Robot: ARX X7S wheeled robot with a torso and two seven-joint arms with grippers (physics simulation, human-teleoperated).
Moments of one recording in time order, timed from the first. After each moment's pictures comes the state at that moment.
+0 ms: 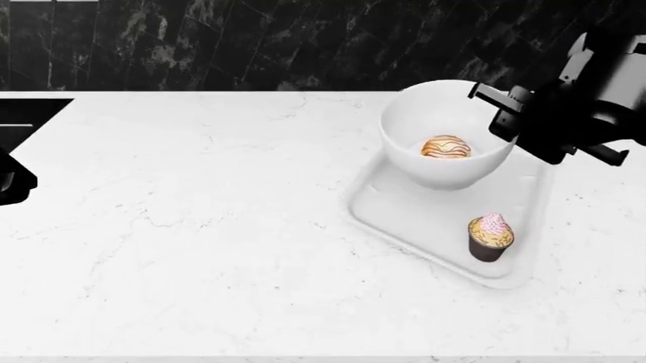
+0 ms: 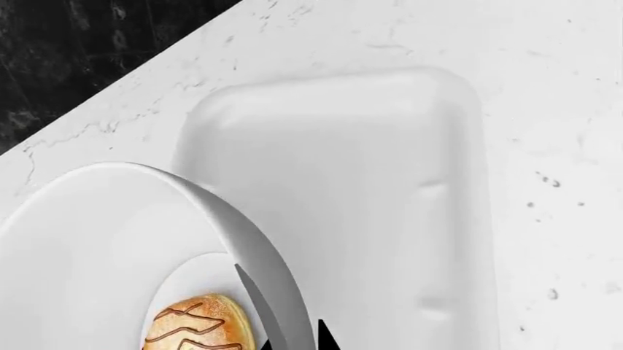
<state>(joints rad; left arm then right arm) -0.82 -0.69 -0.71 1.03 -1.84 -1.49 -1.23 1.60 0.68 -1.02 0.59 2.23 0.75 1.16</state>
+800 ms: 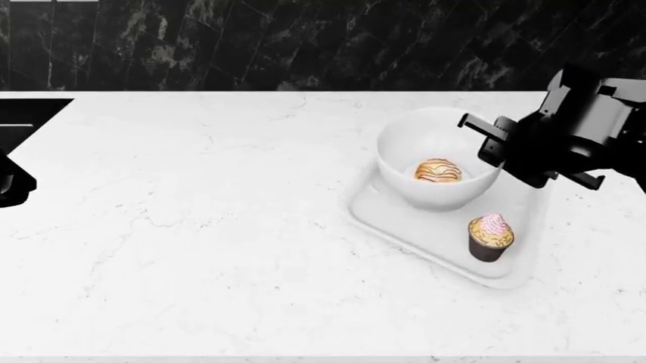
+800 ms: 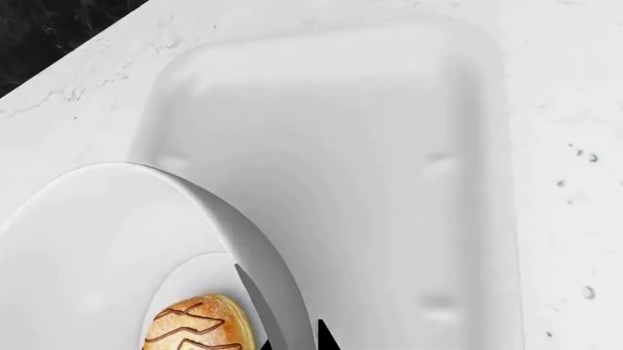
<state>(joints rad) -0.82 -0.67 -0.74 1.03 -1.85 -1.52 -1.22 1.51 0.67 -1.04 0.63 2.18 0.74 1.04</state>
